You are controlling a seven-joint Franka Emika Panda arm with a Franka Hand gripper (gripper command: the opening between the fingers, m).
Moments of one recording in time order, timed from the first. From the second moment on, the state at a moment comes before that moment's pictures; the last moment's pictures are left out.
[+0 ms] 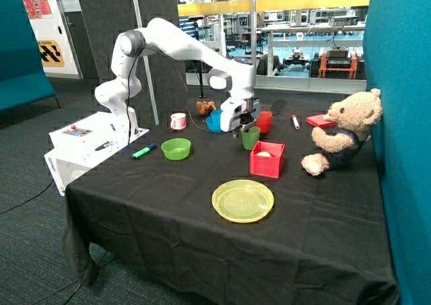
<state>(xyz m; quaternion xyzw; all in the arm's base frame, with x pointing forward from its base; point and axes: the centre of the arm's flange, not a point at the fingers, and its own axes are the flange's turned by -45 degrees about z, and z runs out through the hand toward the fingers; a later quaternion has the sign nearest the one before) 0.684 -0.053 0.336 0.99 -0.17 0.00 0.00</state>
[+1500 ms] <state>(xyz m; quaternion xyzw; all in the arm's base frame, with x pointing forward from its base) 0.670 -0.051 0.325 0.99 -0.16 0.00 0.00</state>
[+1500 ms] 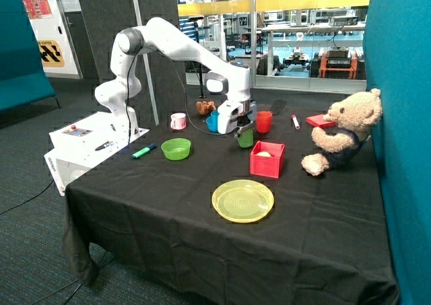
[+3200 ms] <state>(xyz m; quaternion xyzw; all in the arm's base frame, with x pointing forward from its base) 0.616 -0.061 0.378 0.99 -0.14 0.00 0.00</state>
